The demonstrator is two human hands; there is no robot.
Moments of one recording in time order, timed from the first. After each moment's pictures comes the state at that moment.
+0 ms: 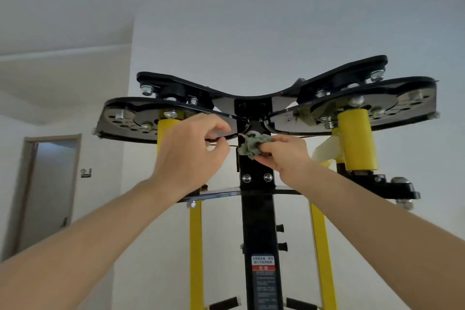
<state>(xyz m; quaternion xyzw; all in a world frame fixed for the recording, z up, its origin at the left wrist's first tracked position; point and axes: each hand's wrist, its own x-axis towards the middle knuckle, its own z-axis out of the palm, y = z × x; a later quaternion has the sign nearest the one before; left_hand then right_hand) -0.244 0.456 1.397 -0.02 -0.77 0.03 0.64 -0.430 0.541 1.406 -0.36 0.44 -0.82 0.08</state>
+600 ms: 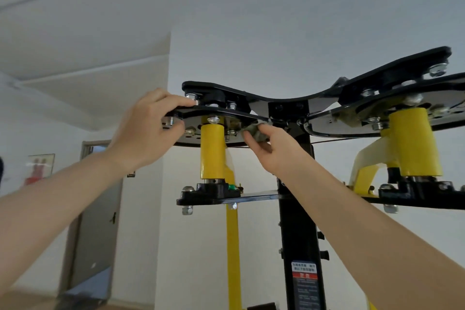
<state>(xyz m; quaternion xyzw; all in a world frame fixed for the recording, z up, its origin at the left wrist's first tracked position) -0.136 0.383 1.439 0.10 -0.76 0.17 0.62 -0.371 0.475 1.433 -0.32 0.16 -0.86 0.38</state>
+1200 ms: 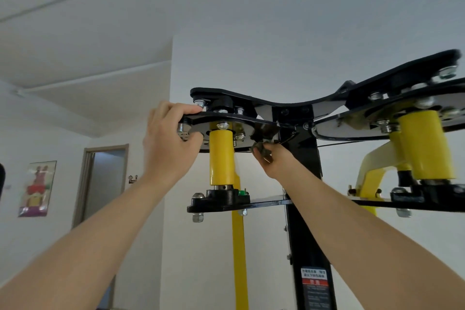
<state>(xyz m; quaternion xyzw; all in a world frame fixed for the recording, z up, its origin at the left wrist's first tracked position) -0.172 0.376 1.424 0.08 -0.67 0.05 0.74 -0.408 0.422 1.435 -0.26 0.23 -0.87 0.35</state>
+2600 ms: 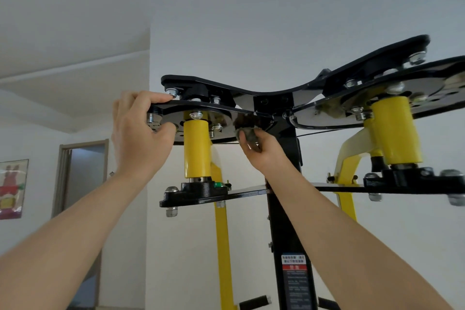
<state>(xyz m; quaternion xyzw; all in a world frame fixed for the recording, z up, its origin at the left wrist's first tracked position) -0.185 0.375 1.422 0.09 -0.63 0.05 0.77 -0.429 0.428 1.425 -0.28 0.08 -0.86 0.42</state>
